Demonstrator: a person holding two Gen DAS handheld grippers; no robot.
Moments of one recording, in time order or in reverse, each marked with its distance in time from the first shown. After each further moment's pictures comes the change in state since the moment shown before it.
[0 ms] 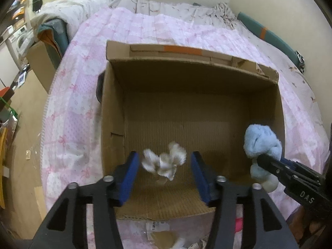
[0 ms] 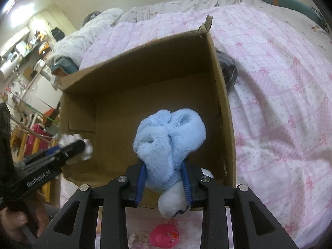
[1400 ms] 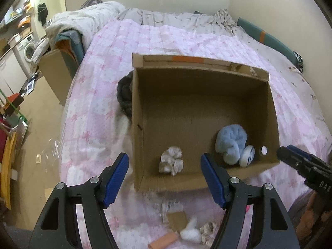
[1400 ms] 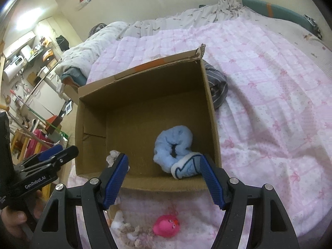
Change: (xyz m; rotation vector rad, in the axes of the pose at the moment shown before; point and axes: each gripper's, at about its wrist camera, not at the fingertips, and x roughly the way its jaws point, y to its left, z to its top) left arm -0.049 0.013 -0.030 0.014 -0.052 0.049; right arm -0.047 0.004 -0.018 -0.013 -0.097 -0.012
